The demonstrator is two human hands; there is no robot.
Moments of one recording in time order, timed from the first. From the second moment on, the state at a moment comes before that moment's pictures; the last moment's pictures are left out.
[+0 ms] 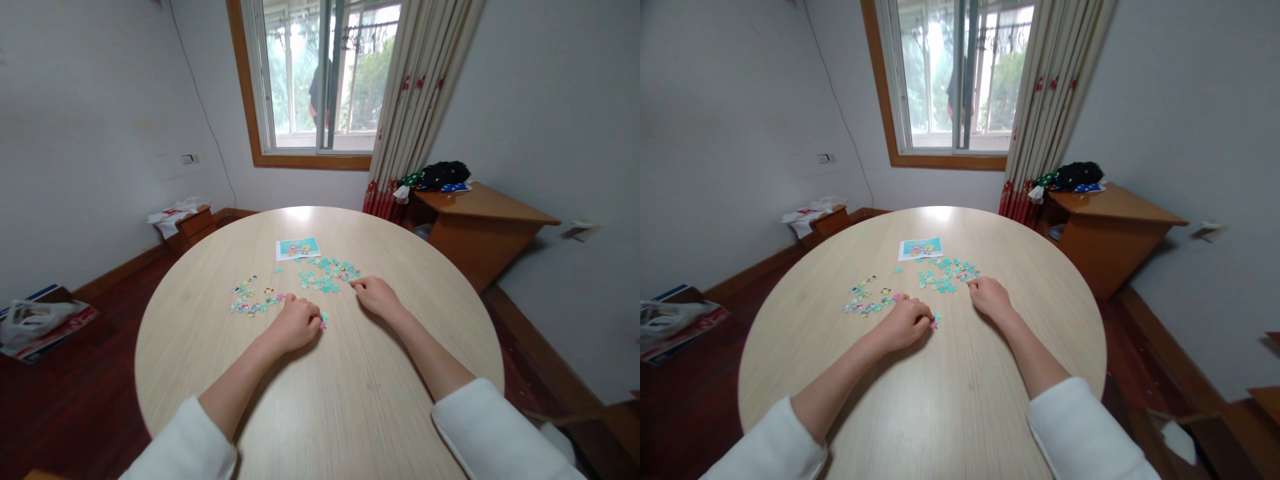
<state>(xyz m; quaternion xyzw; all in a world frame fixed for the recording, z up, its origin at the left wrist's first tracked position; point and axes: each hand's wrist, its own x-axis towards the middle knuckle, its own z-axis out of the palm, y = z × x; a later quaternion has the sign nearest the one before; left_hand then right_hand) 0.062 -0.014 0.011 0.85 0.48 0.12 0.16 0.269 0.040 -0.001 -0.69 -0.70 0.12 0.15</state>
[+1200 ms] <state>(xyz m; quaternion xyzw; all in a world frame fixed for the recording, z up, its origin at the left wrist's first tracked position) 0.064 -0.016 0.010 0.85 0.48 0.14 0.16 0.251 0.015 0.016 -0.46 -0.77 0.40 0.17</state>
